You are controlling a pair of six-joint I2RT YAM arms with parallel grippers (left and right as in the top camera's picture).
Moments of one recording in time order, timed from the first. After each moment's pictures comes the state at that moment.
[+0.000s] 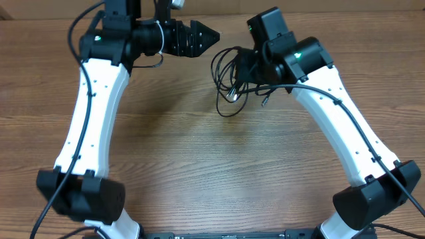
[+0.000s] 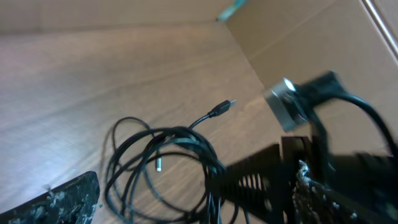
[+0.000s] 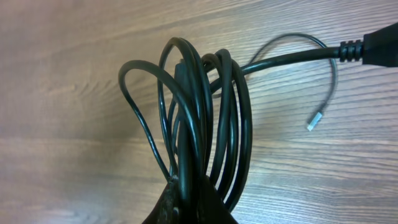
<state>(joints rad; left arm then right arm) -0.15 1.82 1.89 -0.79 0.86 -0.18 0.48 1.80 1.86 -1.09 -0.06 0.58</state>
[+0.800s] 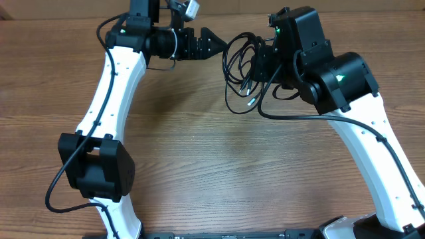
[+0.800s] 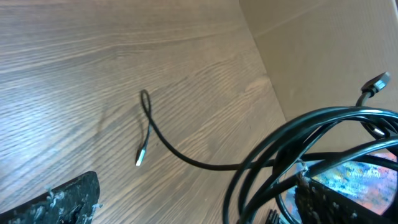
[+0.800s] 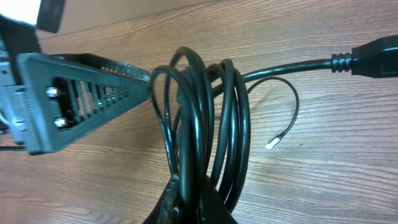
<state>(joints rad) -0.18 1.99 1.89 -0.79 0.90 -0.21 0.46 1.59 1.86 -1.09 -0.03 0.51</state>
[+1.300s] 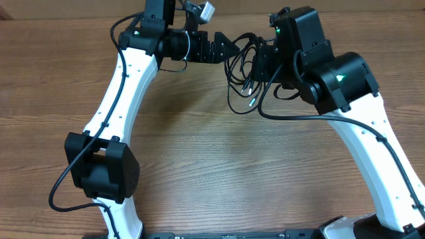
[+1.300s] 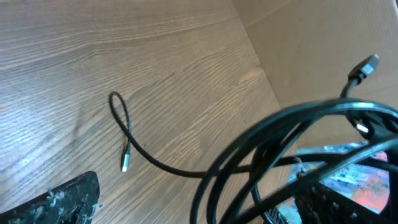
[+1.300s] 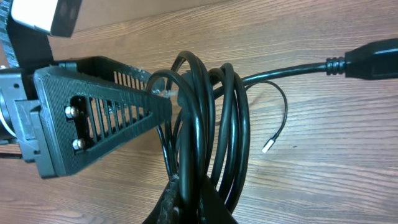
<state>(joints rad) -0.23 1.99 1.89 -0.76 0.90 -0.21 0.46 1.59 1.86 -1.09 -0.02 0.50</state>
